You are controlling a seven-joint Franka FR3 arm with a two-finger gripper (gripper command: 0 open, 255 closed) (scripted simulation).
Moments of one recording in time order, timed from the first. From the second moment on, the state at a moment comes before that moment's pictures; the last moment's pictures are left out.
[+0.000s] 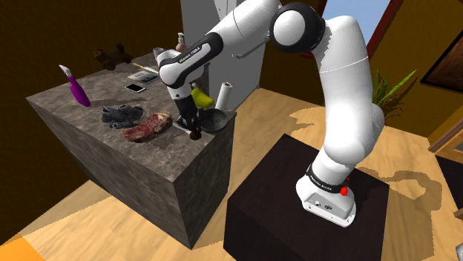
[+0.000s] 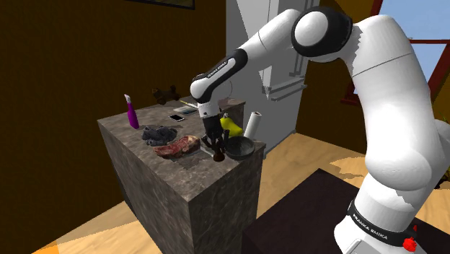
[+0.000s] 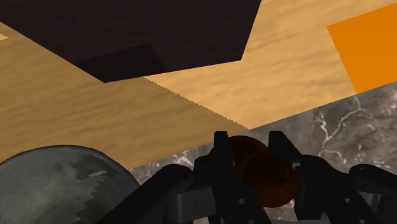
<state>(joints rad) -0.10 0.61 0.32 -1.68 -0.07 1.82 0.40</state>
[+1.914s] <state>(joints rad) -0.21 0.67 0.25 -1.40 -0.12 1.59 0.22</state>
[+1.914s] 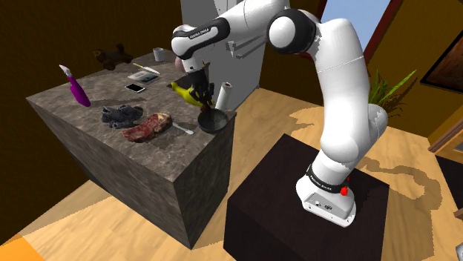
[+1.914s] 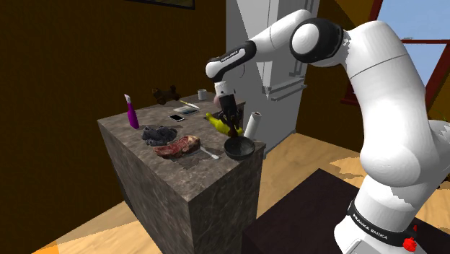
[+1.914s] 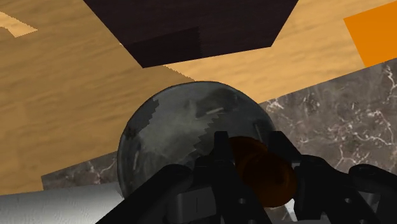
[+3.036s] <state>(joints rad) -0.21 0.74 0.24 -1.43 -0.13 1.69 0.22</state>
